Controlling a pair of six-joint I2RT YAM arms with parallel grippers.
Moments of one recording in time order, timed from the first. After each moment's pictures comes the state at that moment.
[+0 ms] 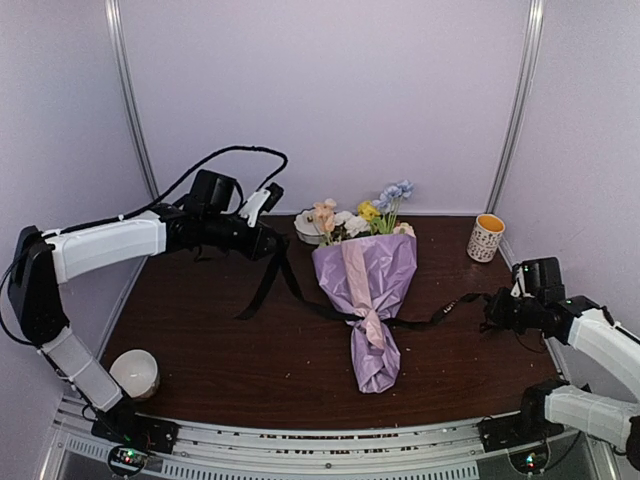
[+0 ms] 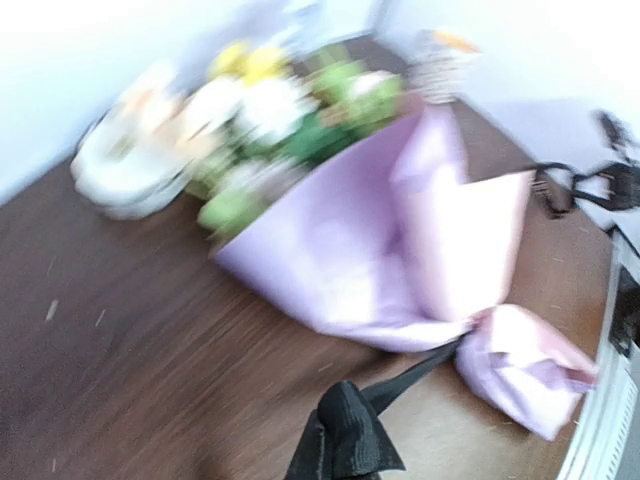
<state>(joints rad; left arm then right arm) -0.56 1.61 1.23 -0.25 0.38 -0.05 0.07 0.82 0.44 -0.40 -0.07 0.63</state>
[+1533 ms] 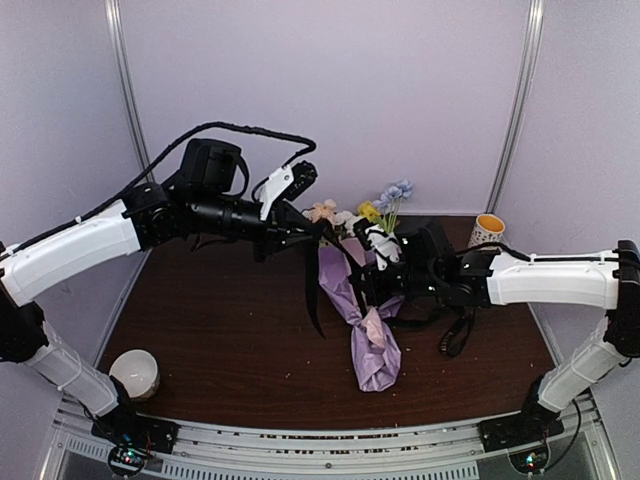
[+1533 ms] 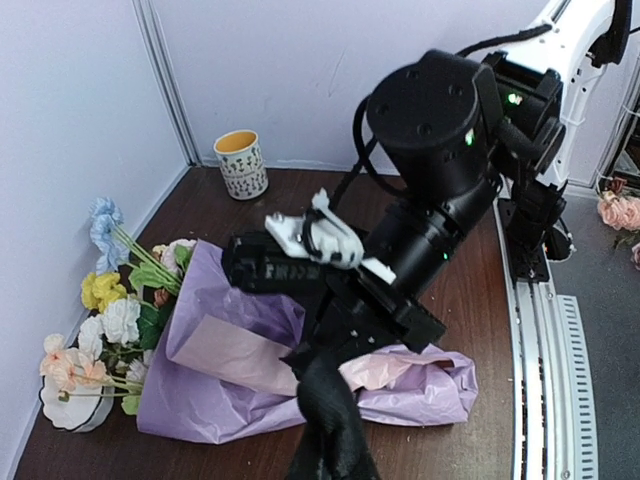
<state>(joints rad) -0.87 1.46 1.43 -0.39 0.44 0.28 0.88 1.48 0.99 -0.05 0.00 0.25</state>
